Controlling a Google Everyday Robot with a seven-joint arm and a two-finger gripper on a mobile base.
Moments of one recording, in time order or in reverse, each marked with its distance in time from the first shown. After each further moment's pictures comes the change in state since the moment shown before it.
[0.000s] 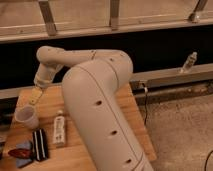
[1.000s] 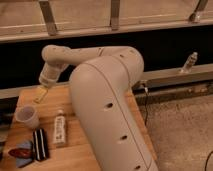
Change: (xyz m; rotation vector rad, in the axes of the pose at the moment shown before) arm 0.016 -0.001 -0.025 0.069 -0.008 0.055
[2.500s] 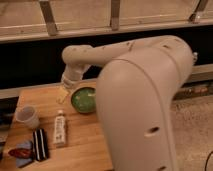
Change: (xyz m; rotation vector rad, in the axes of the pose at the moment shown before) arm 0.109 -0.003 -0.079 0.189 0.117 0.228
